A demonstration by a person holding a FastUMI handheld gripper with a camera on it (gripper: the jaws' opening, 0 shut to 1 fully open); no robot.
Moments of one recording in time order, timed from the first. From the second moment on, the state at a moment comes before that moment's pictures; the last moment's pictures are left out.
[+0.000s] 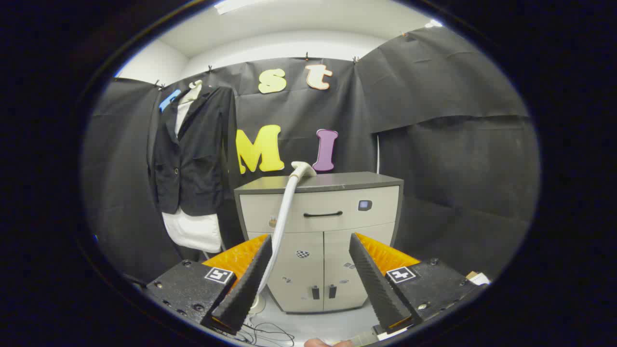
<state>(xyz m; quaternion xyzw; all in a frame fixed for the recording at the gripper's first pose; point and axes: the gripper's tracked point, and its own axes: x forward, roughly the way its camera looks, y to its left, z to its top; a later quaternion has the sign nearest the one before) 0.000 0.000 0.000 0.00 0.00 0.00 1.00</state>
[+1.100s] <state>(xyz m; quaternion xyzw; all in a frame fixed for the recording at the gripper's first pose) 0.002 0.011 -0.026 0.01 0.06 -0.01 1.00</state>
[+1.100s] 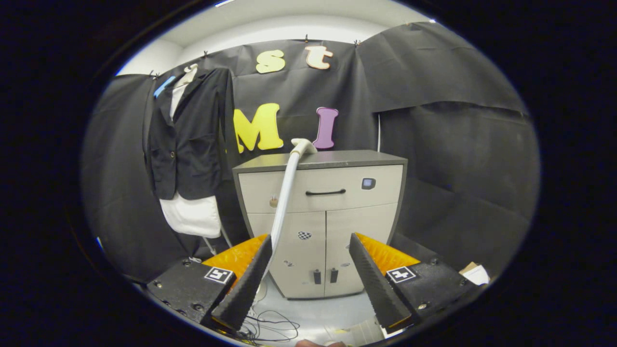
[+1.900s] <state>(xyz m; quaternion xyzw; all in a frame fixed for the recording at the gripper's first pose) -0.005 0.048 -0.017 0.03 0.05 -0.03 1.00</state>
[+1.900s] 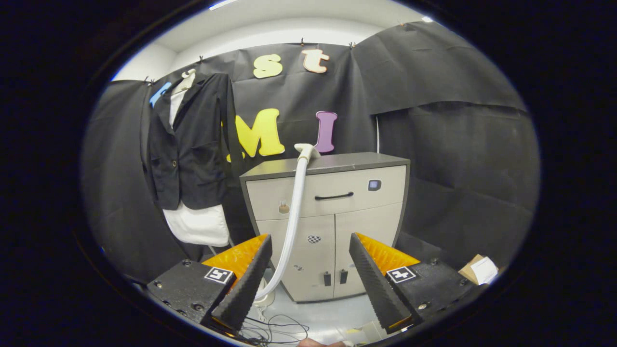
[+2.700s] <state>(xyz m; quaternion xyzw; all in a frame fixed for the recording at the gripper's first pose) 0.065 0.069 0.026 0.11 0.12 -0.02 0.99</state>
